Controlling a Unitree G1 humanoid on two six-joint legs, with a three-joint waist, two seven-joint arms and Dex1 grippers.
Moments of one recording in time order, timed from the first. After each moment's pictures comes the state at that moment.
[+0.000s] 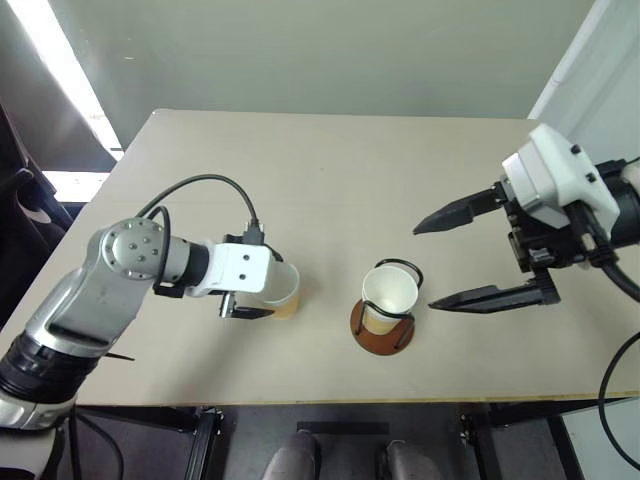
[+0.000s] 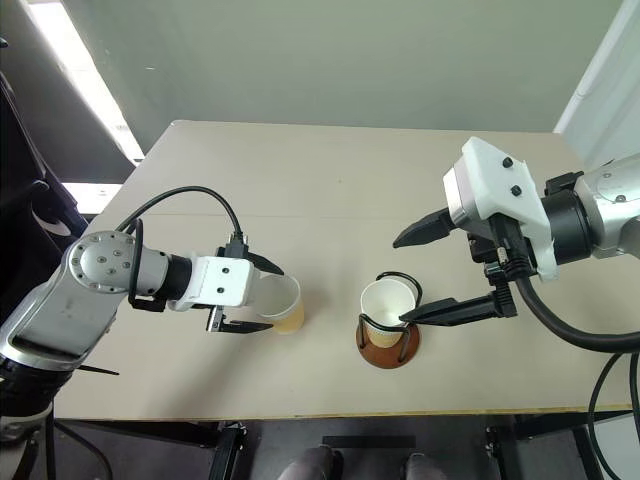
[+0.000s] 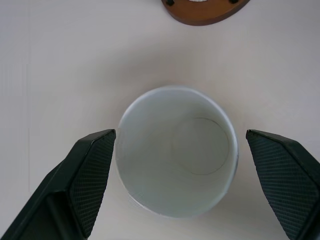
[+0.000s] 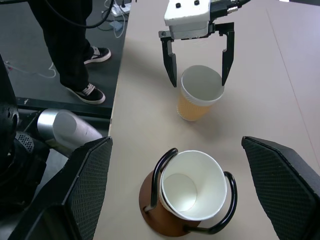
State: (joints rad) left arm -0.55 1.05 -0.19 -0.30 -0.04 0.27 -1.28; right arm -0.97 -1.14 0.02 -0.56 0.84 1.04 1.25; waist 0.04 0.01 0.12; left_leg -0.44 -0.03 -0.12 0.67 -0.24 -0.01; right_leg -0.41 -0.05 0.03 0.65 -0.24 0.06
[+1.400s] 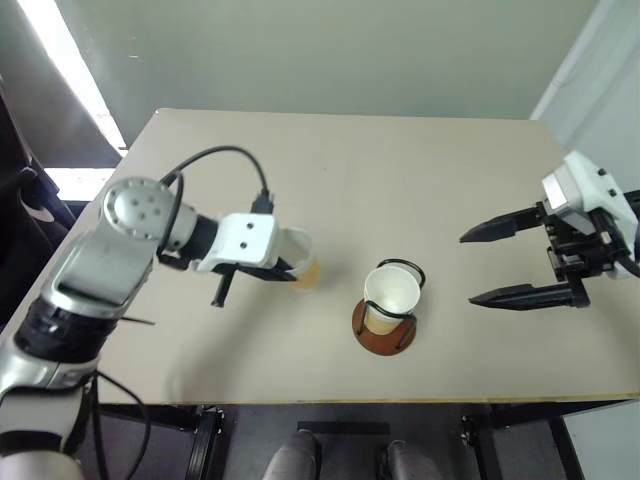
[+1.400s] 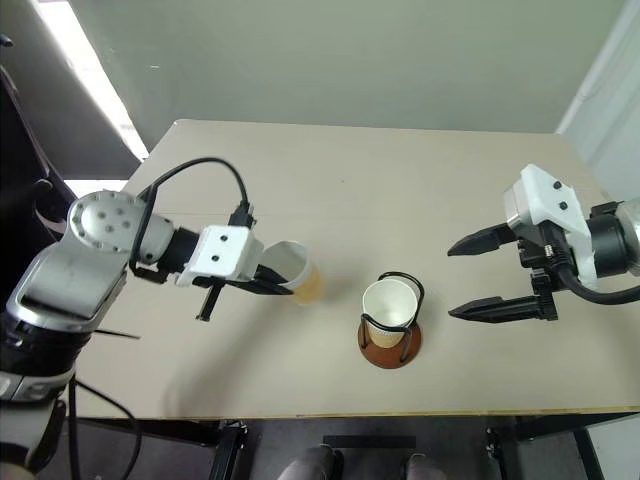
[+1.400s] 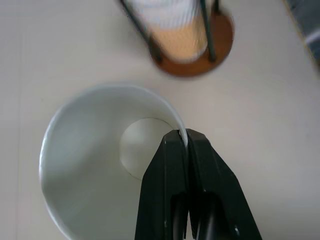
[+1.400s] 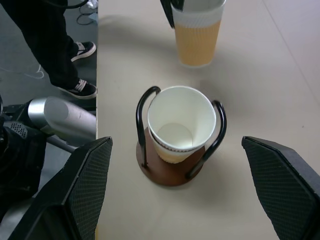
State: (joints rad) left arm -0.84 0.94 -0.23 -0.19 -0.24 0.31 -1.51; right arm -0.64 -1.28 -0.10 -0.41 0.75 0.85 1.33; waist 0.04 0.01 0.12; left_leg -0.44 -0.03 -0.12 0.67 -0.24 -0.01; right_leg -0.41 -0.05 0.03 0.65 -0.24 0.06
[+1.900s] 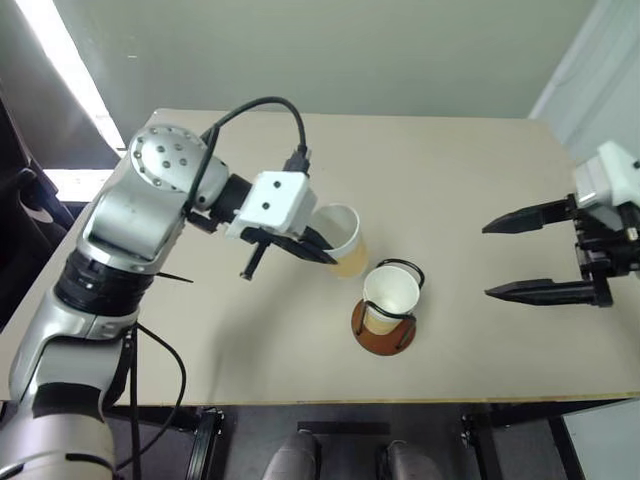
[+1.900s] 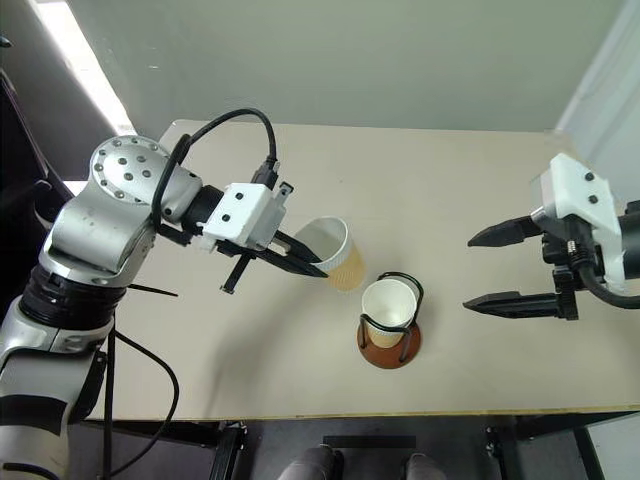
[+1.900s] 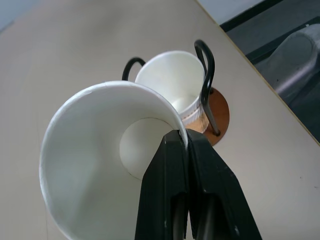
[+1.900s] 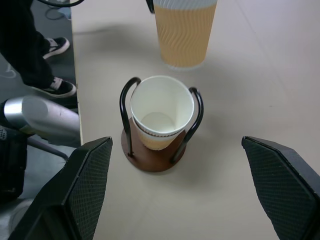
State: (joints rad) left arm -1.05 0.82 -0.32 -0.07 -0.33 0.28 -1.57; right arm -0.58 -1.36 -0.27 -0.49 0.83 0.94 1.26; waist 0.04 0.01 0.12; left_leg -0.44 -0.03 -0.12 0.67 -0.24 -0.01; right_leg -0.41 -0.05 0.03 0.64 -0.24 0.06
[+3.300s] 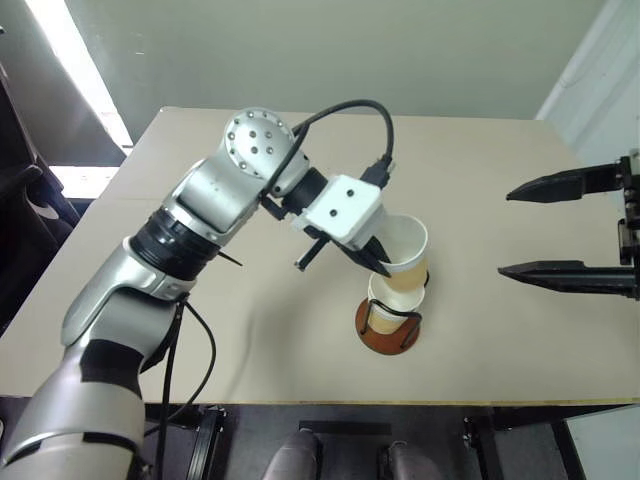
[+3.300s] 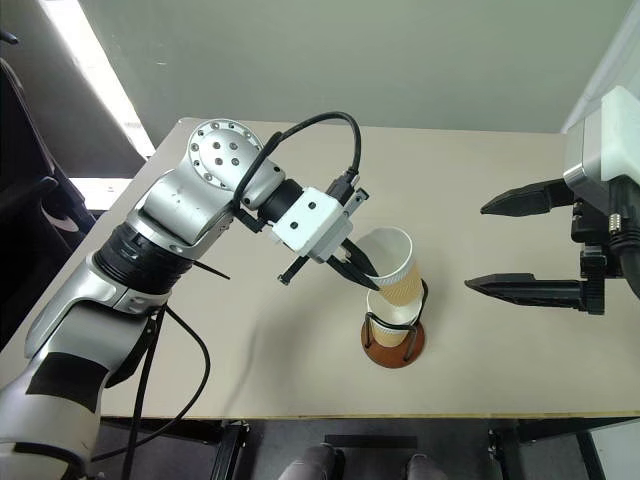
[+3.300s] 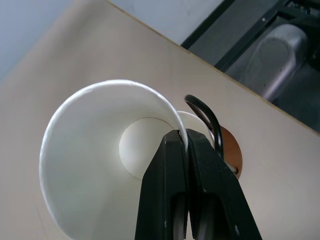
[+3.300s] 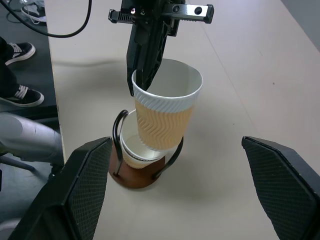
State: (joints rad) left arm -1.26 0.66 -0.58 0.13 -0.37 0.02 -1.58; right arm -0.62 -1.48 -0.42 -0.56 1.06 1.08 1.07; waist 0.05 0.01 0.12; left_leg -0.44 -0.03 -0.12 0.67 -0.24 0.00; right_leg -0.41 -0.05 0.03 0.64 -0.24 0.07
